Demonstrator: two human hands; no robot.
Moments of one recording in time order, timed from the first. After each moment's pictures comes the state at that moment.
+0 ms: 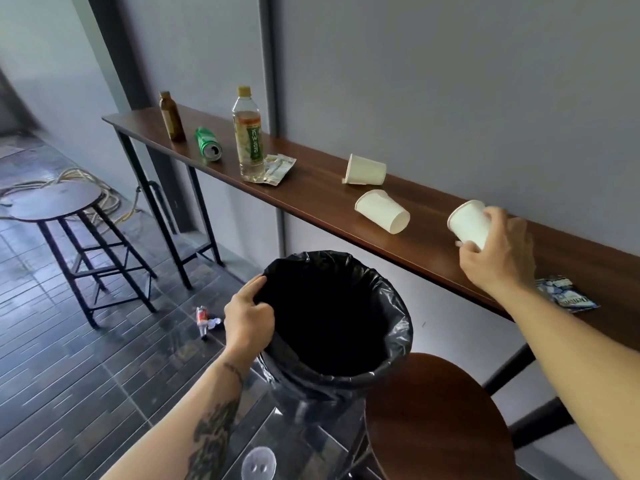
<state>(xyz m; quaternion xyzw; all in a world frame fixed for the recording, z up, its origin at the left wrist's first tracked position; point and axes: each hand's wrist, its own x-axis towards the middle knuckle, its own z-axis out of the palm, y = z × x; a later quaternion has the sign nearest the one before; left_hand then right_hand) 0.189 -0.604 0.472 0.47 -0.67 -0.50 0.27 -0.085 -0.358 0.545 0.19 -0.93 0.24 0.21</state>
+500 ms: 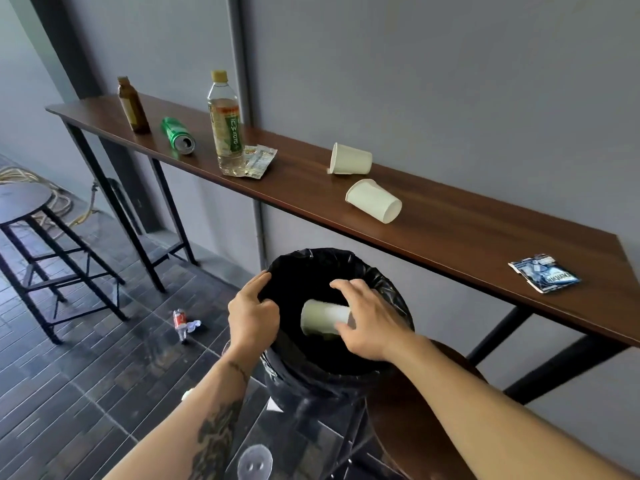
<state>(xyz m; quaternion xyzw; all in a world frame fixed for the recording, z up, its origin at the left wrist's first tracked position) 0.180 -0.621 0.460 0.42 -0.69 -0.54 0.22 0.064 -0.444 0.472 0.43 -0.88 0.18 -0.11</state>
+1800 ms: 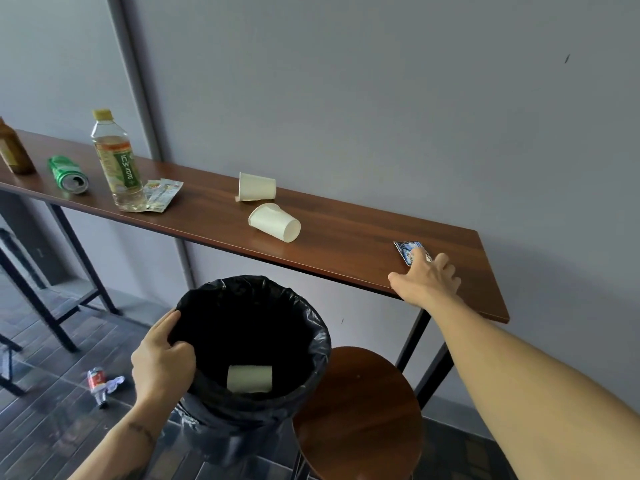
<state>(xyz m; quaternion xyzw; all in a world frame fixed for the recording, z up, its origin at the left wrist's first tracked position) 0.187 -0.569 0.477 0.44 -0.72 -0.47 0.25 -0.063 -0.269 0.538 -0.02 -0.99 0.11 0.02</state>
